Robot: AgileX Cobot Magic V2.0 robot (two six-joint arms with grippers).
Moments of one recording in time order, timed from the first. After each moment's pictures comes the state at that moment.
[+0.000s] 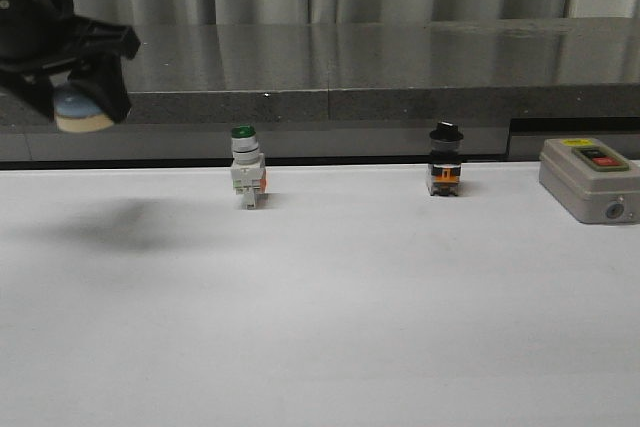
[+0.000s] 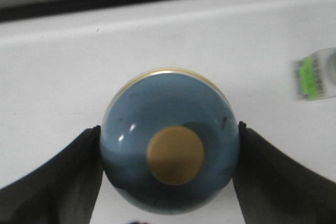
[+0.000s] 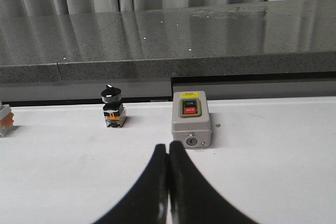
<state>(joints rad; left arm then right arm) -0.22 1.77 -1.32 -0.02 0.59 -0.01 0.06 -0.01 0.03 0.05 0.09 0.03</state>
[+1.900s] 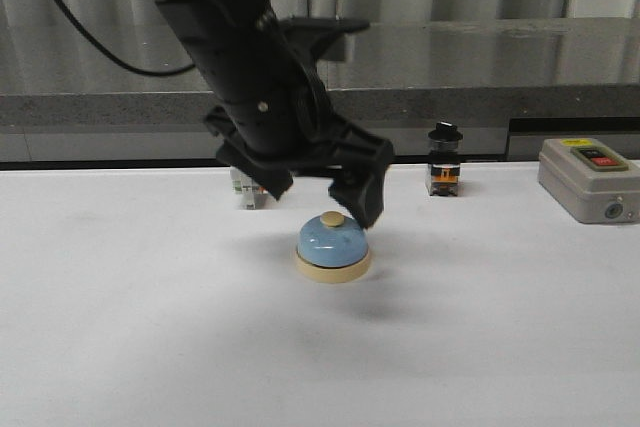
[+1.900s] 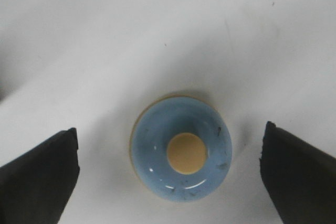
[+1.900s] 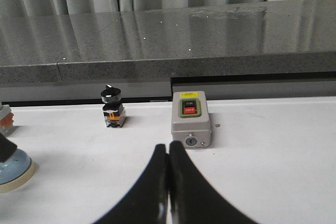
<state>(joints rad) -0.68 1.96 -1.39 -0.01 0.49 0.01 0.06 -0.01 0.03 0.05 0.09 0.03</state>
